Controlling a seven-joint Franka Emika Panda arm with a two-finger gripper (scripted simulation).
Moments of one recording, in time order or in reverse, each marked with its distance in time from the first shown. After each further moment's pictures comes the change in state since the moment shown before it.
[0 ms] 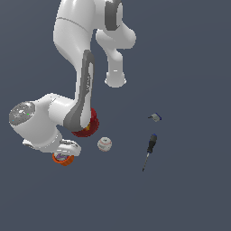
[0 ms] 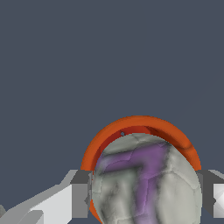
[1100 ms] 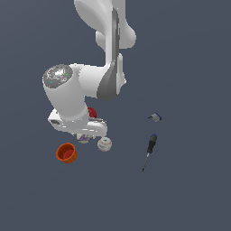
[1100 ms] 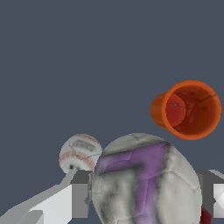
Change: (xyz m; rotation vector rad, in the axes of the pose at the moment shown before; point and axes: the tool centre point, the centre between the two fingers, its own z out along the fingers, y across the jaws) arm -0.061 -0.105 -0.082 0.001 0.000 -0.001
